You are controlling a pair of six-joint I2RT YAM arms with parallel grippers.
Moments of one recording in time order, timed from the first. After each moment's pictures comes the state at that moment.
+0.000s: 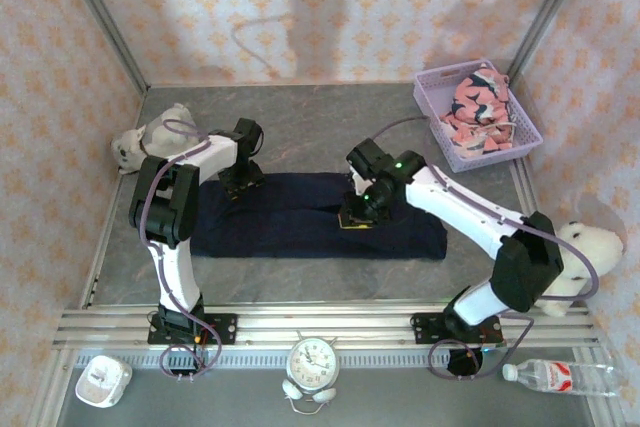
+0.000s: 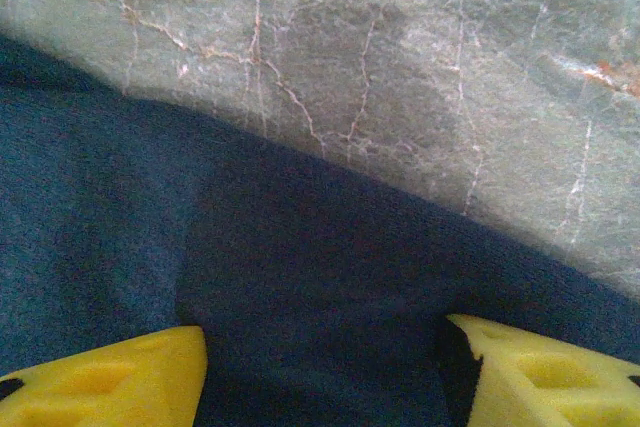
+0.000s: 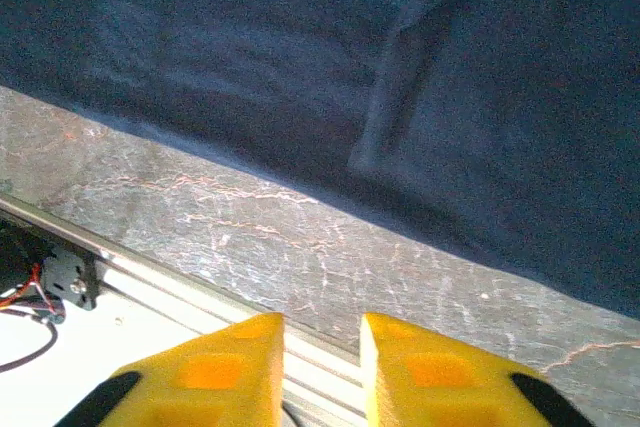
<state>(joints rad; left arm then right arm) -0.19 1.95 1.32 -0.81 -0.11 -0.81 0.69 1.49 1.23 -1.04 -0.33 0.58</state>
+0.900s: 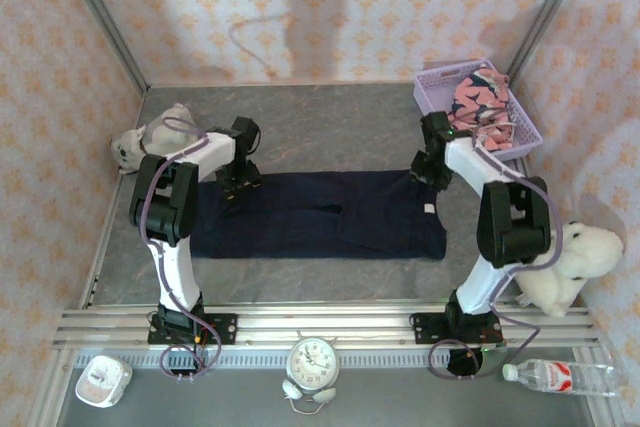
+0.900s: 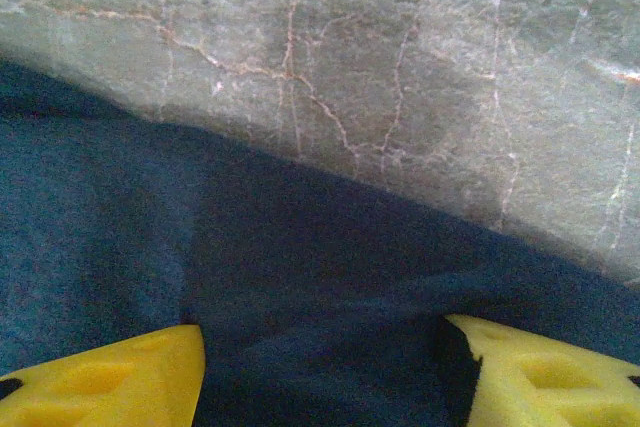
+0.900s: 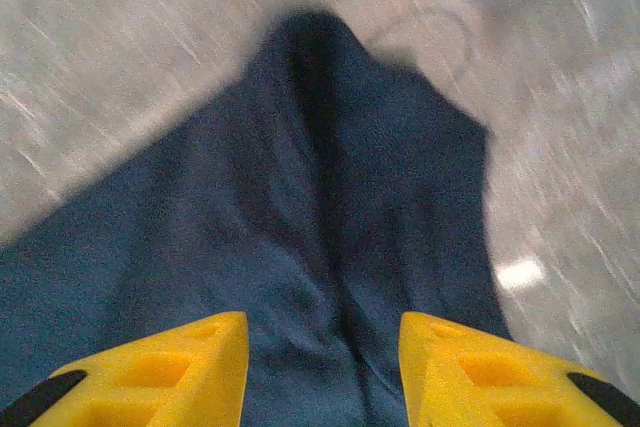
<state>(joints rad) -0.17 1.97 1.35 -0.86 -0.11 -0.75 0.13 1.76 1.25 -0.79 0.02 0.61</state>
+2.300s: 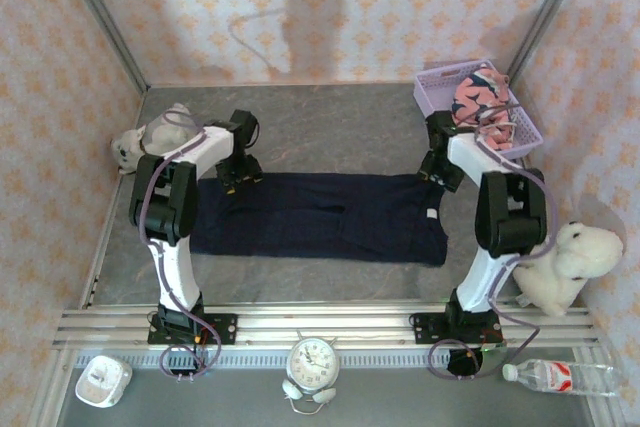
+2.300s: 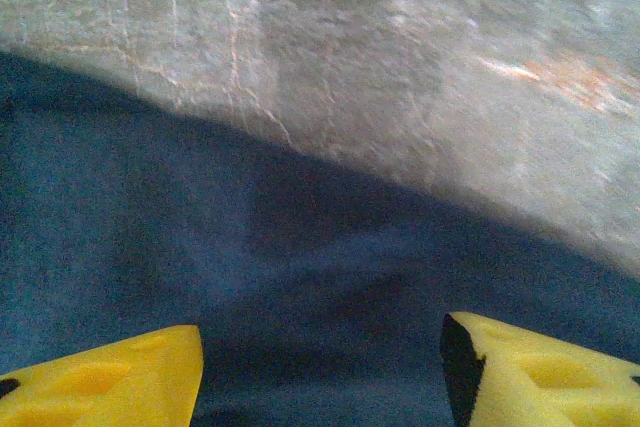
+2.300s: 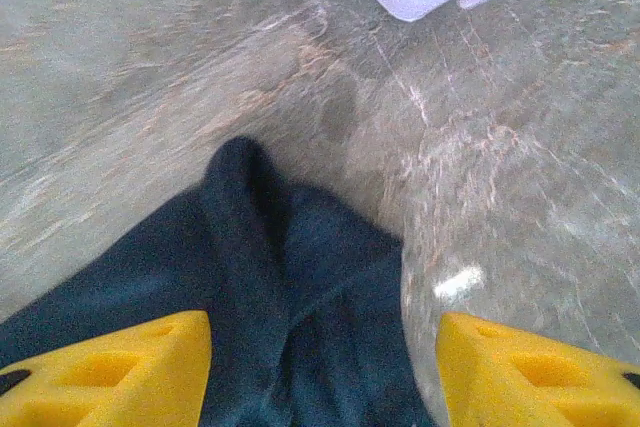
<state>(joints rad) -0.16 1.95 1.42 -0.93 -0.05 -0.67 0.09 1.75 1.26 -0.85 0.16 0.61</state>
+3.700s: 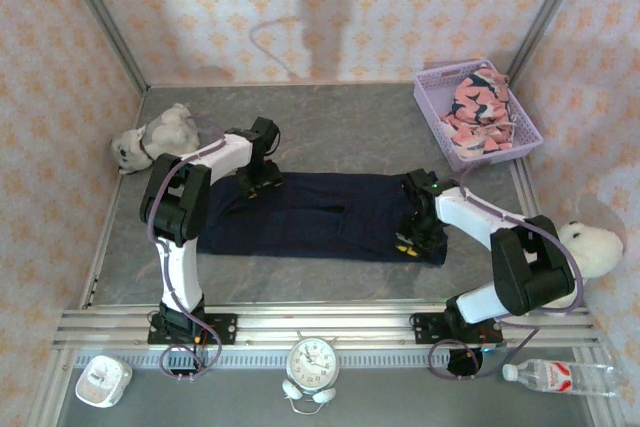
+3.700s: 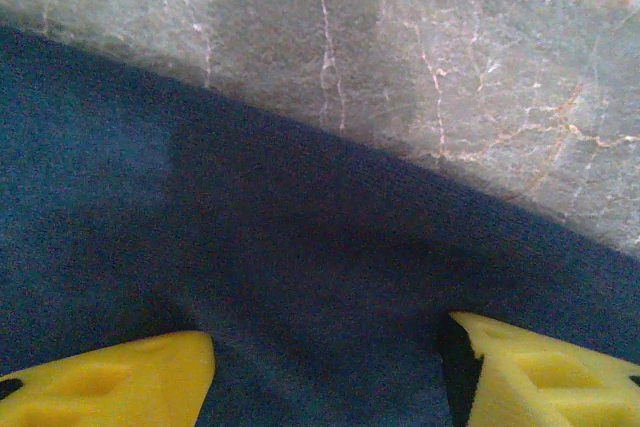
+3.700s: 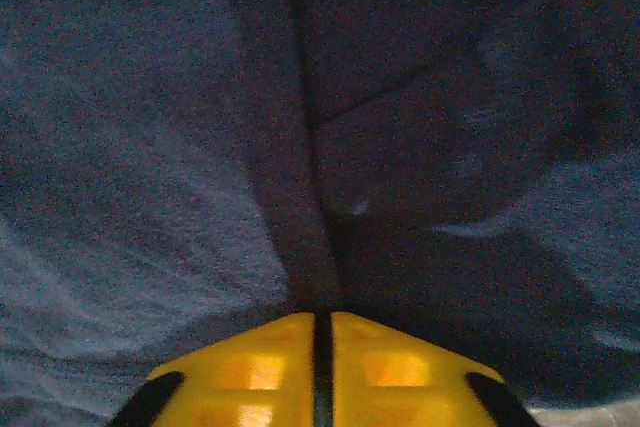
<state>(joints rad) -0.28 2.00 1.38 -0.81 -0.01 -0.80 0.34 1.44 0.77 -0.90 -0.17 0.81</state>
